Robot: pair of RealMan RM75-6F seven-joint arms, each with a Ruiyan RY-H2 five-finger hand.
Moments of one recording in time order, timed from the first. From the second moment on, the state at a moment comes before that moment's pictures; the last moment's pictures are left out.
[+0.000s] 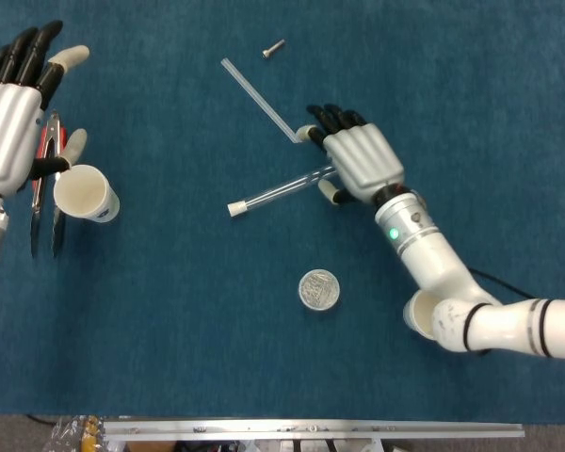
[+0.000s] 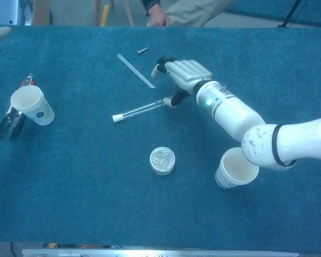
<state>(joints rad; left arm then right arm) -0.53 -0.99 -0.17 -1.96 1.16 1.25 0.23 0.91 -1.82 0.26 -1.39 -0.80 0.94 -0.58</state>
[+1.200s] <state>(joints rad) -0.29 -1.09 -0.10 -1.64 1.24 1.46 0.24 0.36 -1.09 0.01 -1.82 -1.28 1.34 -0.27</state>
